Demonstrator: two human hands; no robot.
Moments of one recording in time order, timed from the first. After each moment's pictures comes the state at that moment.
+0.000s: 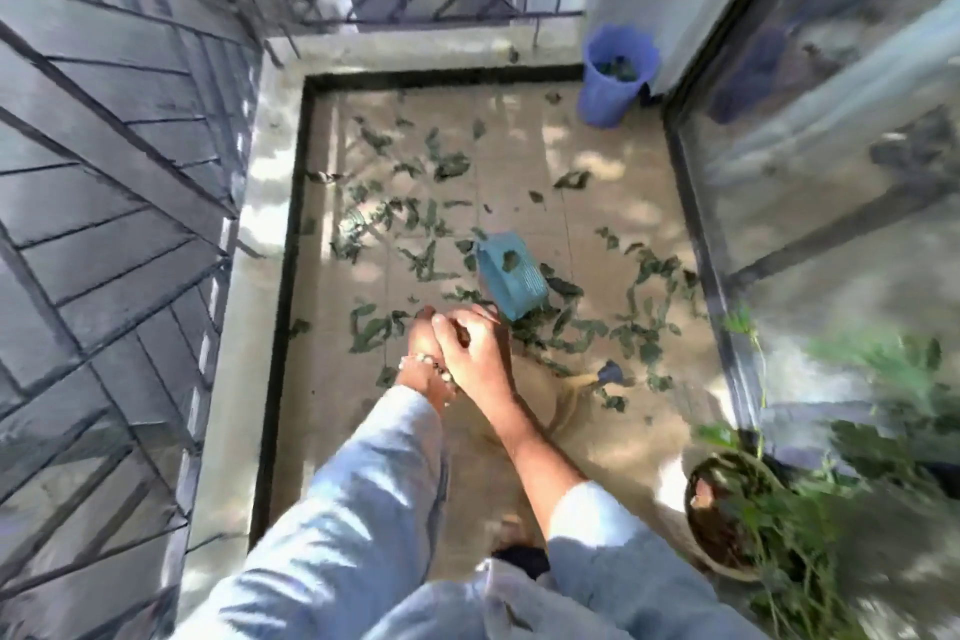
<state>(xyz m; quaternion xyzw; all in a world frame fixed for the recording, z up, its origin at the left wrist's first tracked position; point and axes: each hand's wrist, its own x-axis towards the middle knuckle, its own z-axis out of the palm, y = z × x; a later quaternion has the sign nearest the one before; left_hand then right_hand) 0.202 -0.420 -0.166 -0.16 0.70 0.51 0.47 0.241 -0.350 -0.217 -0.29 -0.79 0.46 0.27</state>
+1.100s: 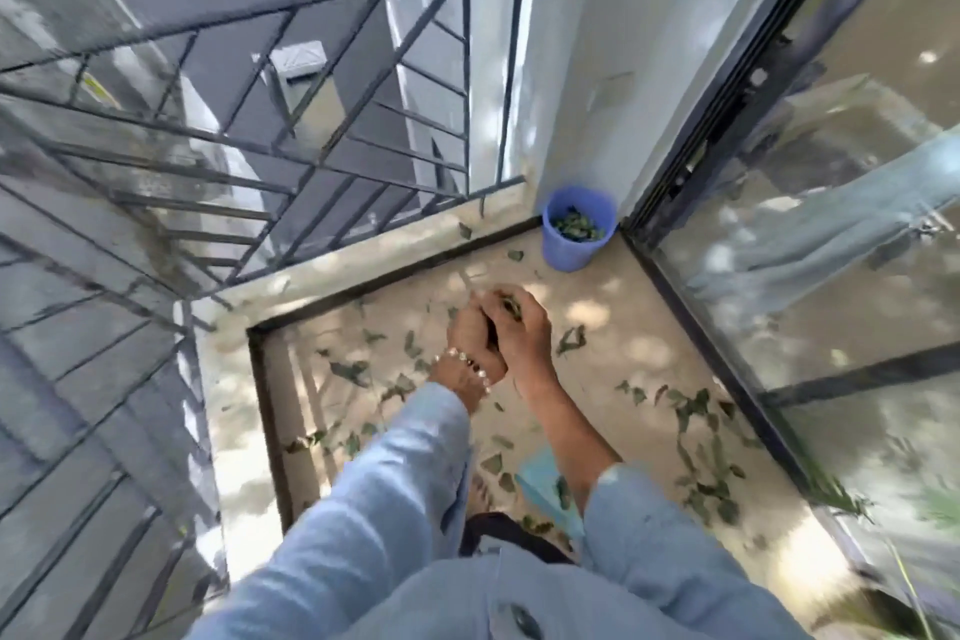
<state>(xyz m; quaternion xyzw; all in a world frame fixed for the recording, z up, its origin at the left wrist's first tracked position) -0.268 -0.039 -0.128 -0.03 0.56 0.55 0.62 -0.209 -0.012 -0.141 -0.50 -0.58 0.57 0.31</state>
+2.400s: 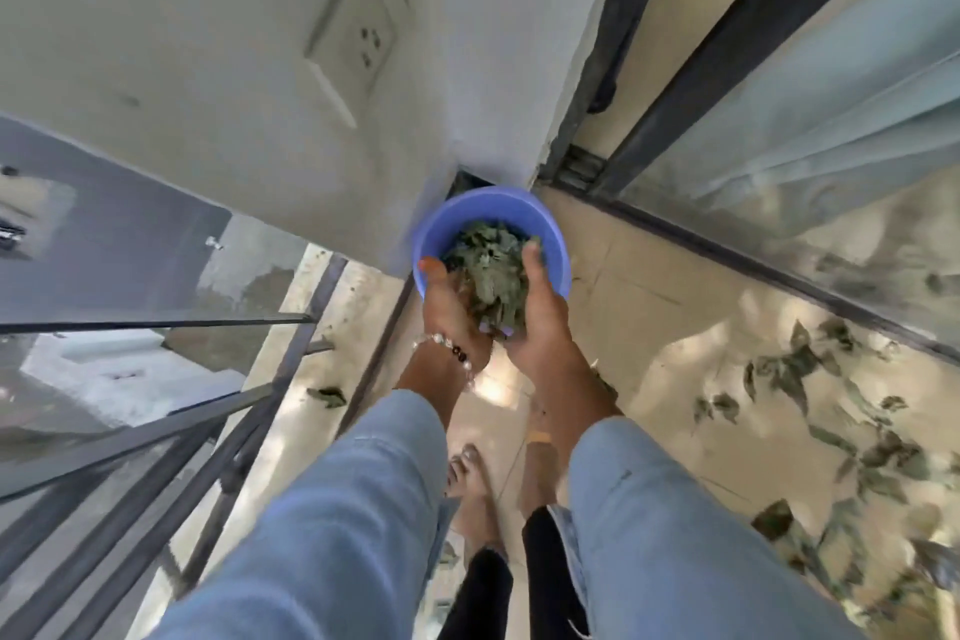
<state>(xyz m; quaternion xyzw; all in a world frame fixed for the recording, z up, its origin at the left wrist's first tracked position) -0.340 0.580 -0.494 -0.06 0.61 0.33 0.72 -0.272 0.567 -0.515 -0.61 0.15 0.63 0.46</state>
